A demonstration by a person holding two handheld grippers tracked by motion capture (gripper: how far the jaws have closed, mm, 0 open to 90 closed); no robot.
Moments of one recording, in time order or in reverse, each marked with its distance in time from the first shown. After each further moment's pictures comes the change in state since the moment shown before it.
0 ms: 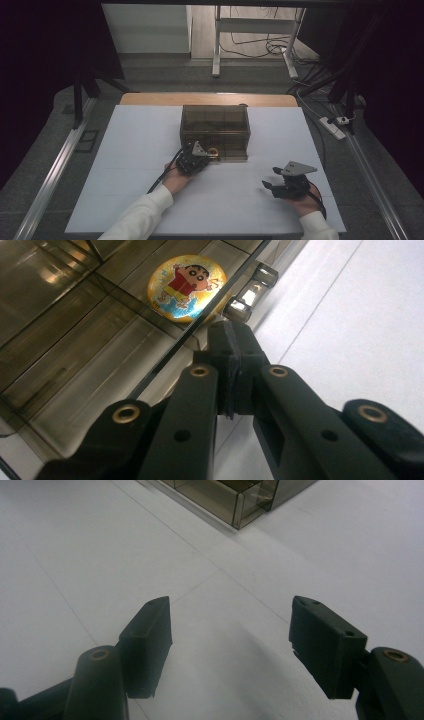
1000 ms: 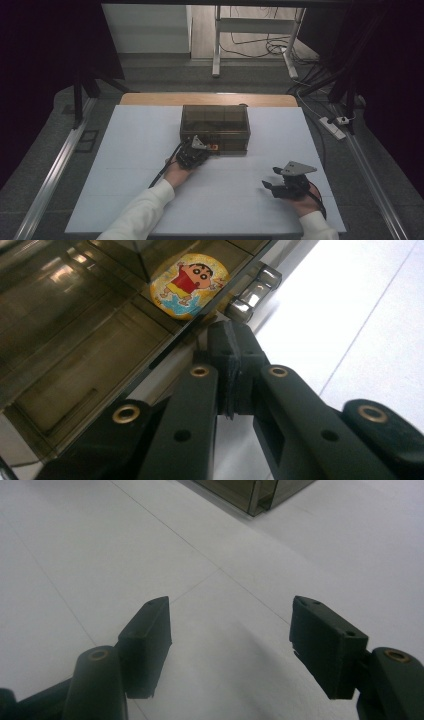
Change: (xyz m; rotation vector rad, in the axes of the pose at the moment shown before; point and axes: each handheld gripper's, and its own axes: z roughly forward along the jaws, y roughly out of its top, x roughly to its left) left arm 0.018 0.007 0.009 -0.013 0.009 -0.040; right arm 0.000 0.000 0.000 0.003 -0.003 -0.001
